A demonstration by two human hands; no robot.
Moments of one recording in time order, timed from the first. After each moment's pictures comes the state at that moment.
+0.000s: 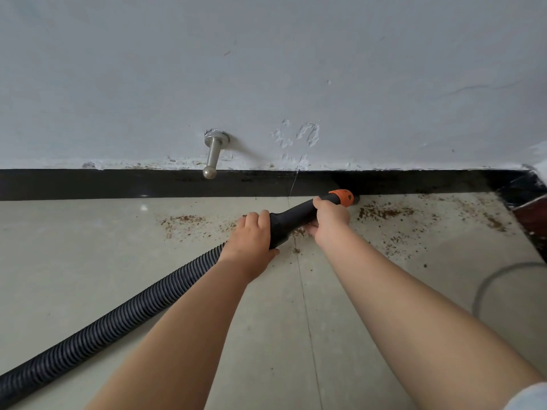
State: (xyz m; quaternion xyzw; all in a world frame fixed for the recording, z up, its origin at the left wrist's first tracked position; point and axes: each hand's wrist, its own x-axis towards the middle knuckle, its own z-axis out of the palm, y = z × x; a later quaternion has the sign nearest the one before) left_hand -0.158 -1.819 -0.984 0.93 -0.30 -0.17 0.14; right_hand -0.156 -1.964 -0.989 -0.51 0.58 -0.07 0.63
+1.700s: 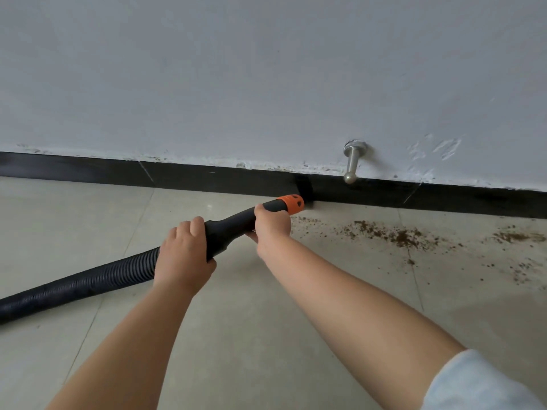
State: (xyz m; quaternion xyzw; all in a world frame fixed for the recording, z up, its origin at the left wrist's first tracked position) left_hand -0.129 -1.539 -0.956 0.99 -0.05 -0.07 0.07; right_hand -0.086 -1.663 -0.978 -0.56 0.45 0.08 0.69
